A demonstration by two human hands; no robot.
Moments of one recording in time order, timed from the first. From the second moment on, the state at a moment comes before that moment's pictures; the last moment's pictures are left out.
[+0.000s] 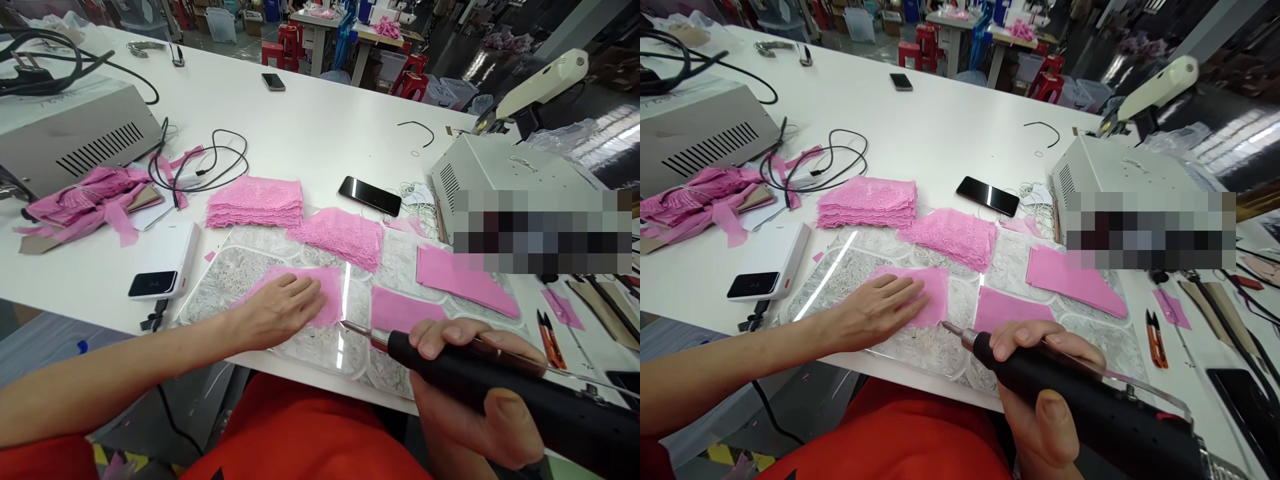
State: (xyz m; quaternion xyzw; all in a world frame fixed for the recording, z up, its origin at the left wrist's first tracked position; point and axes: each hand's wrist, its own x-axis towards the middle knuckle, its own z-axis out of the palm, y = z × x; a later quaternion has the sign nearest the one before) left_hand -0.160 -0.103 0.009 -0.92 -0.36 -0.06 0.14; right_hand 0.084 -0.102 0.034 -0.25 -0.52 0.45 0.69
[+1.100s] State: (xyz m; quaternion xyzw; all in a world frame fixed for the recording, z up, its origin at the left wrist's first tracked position) left_hand -0.171 -0.095 -0.013 -0.95 -0.31 -0.07 -0.06; right_hand 0.094 -0.107 0.023 -0.25 -0.52 0.45 0.68
